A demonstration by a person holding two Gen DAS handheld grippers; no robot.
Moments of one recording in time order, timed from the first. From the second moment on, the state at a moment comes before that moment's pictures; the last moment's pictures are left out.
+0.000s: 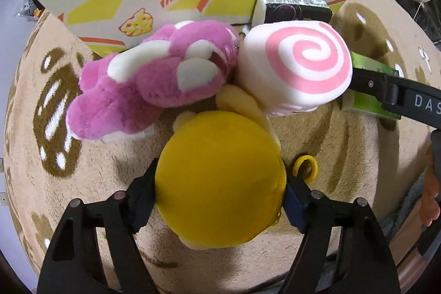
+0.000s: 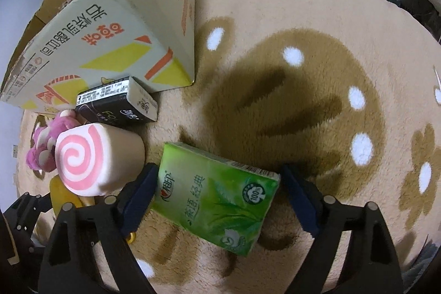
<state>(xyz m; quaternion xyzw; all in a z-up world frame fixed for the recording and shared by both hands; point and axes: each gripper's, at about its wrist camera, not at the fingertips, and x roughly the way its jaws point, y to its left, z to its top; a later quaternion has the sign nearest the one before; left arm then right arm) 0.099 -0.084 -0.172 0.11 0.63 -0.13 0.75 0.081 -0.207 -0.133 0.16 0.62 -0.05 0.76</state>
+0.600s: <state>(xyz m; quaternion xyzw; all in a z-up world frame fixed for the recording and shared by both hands) 0.068 -0.042 -0.119 0.10 0.56 -0.08 0.82 0.055 -0.201 -0.088 0.17 0.55 -0.01 0.82</state>
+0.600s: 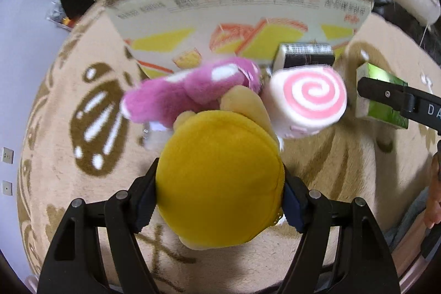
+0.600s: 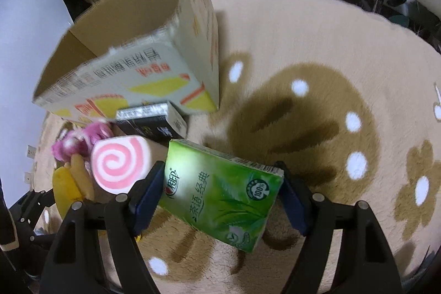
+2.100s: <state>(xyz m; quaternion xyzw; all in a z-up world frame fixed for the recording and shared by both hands) 0.119 -0.011 -0.009 0.05 0.28 -0.03 0.96 0.081 -0.187 0.008 0.07 0.28 0.05 0.96</state>
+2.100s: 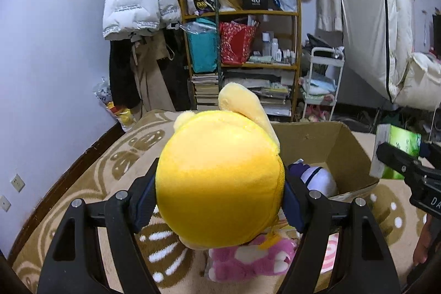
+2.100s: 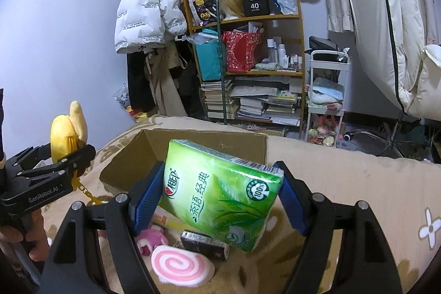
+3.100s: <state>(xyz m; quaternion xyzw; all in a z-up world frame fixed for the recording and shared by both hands) 0.171 -0.031 -0.034 0.05 0.30 -0.08 0.95 0.136 -0.182 -0.006 0.07 0.29 0.06 0.95</state>
